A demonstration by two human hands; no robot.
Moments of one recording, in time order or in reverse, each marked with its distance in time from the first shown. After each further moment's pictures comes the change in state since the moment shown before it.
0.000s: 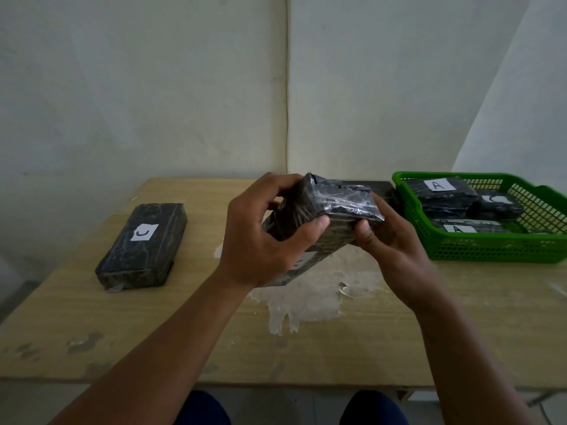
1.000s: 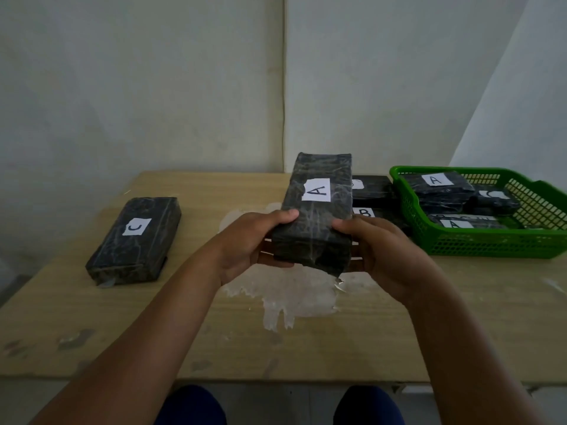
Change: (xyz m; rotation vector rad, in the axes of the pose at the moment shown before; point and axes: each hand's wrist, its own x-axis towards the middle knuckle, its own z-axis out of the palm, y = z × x) left_hand 0.001 -0.037 -0.002 -0.586 -0.451 -1.113; right_hand 0.015 0.001 -0.001 0.106 0.015 0.558
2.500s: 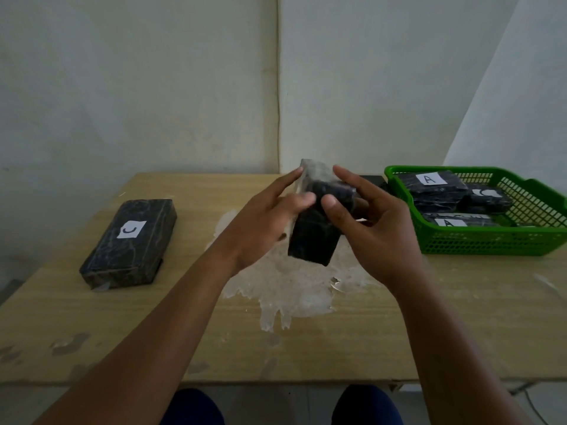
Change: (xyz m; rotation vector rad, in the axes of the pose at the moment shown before) left_hand -0.013 0.025 0.027 0.313 0.061 0.310; right_hand -0.015 -0.015 0.025 -0.259 0.260 -0.573
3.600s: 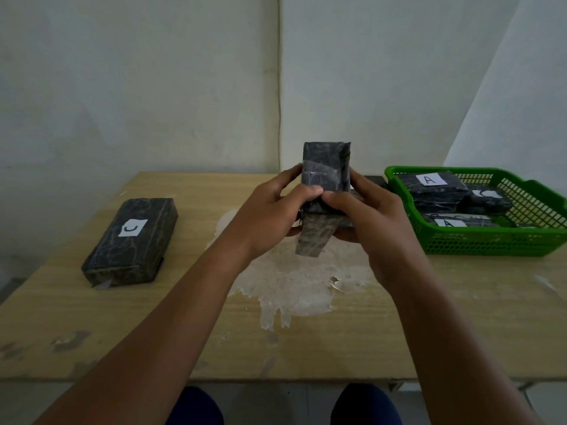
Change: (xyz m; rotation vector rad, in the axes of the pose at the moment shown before) left_hand 0.002 0.018 0.008 -0.086 0.067 0.007; right_hand 0.009 -0.016 0.005 0.237 -0.017 0.248
